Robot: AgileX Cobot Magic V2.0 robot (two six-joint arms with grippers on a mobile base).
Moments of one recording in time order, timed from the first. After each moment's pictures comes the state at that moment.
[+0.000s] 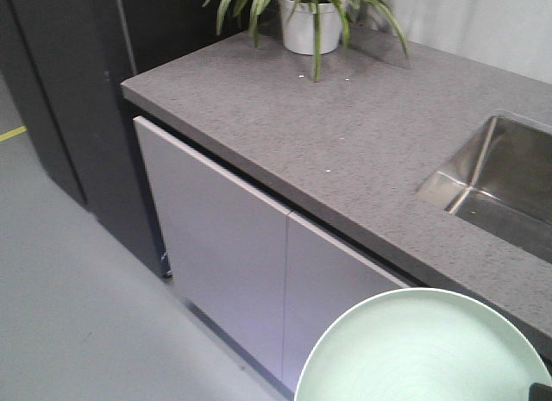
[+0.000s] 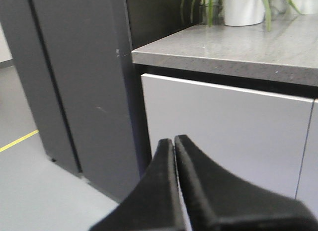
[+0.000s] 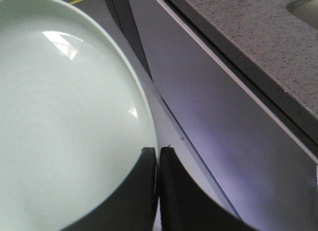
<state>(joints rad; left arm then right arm) -0.02 -0.01 0.03 -0.07 0.19 0.01 -0.07 0.28 -0.55 0.56 1.07 -0.37</state>
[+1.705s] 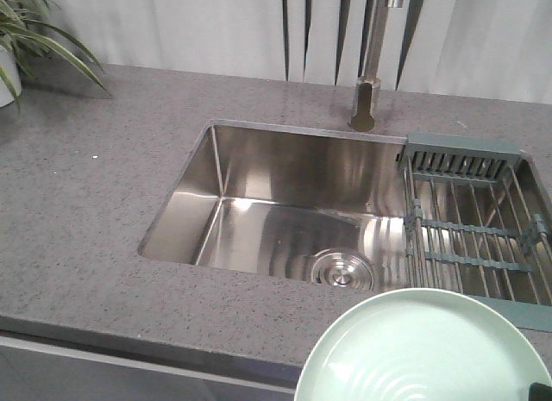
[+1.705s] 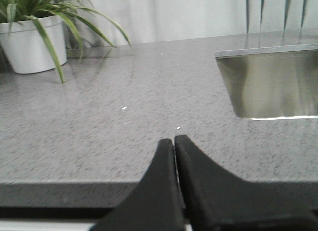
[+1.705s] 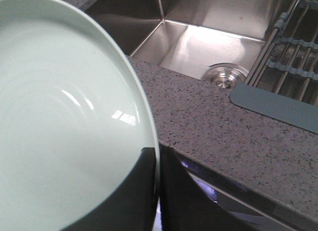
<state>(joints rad) -0.02 -0.01 0.03 -0.07 0.19 0.01 -0.07 0.28 -0.55 0.56 1.07 -0.37</state>
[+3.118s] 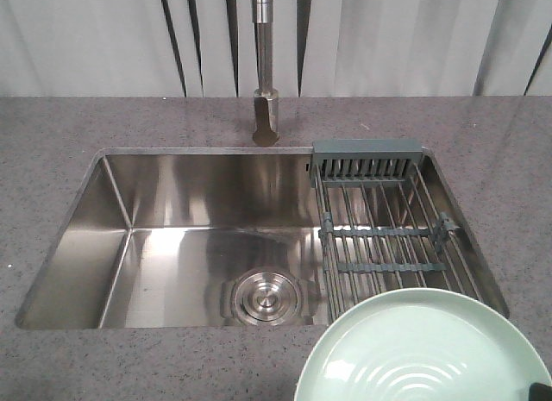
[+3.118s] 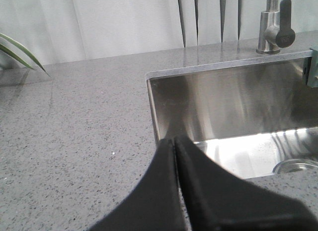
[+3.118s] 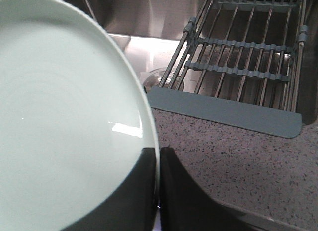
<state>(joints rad) -0.02 -0.01 0.03 -0.07 0.19 0.01 -0.07 0.28 -0.55 0.56 1.07 -0.37</state>
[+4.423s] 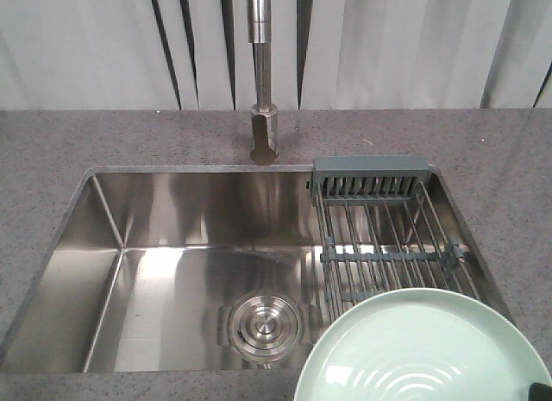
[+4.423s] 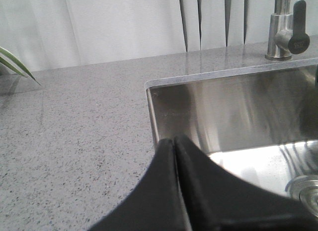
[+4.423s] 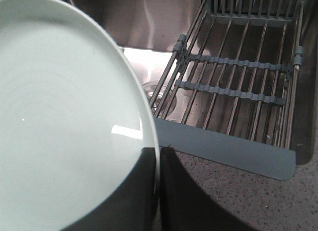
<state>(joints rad) -0.02 -0.01 0.03 -0.07 0.19 0.01 -0.07 0.28 -0.55 0.56 1.07 -0.37</state>
